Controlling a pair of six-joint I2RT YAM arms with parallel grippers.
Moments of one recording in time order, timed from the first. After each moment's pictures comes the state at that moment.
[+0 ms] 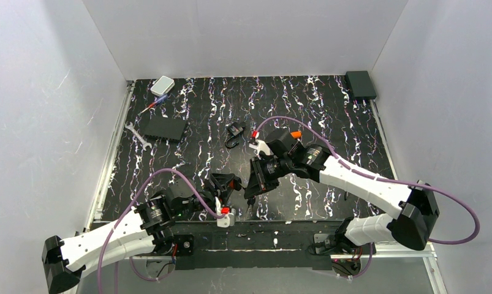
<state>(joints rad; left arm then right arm) -1.04 0.59 0.39 -0.12 0.12 1.10 0.96 1.30 1.07 -0.58 -0.57 0.75</state>
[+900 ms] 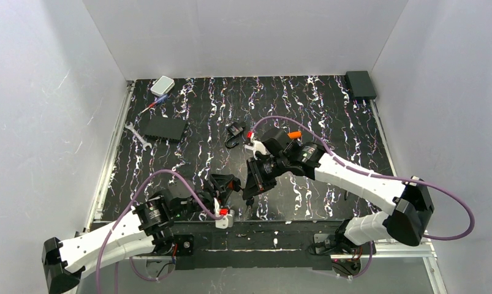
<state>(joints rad) -1.04 0.58 0.39 -0.14 0.13 1.10 0.96 1.35 1.10 -0.59 -0.58 0.71</state>
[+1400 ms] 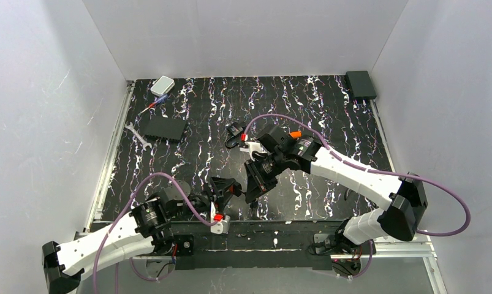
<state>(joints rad) -1.04 0.51 0.38 -0.16 0.22 1.12 0.97 1.41 1.23 -0.79 -0.66 0.53</state>
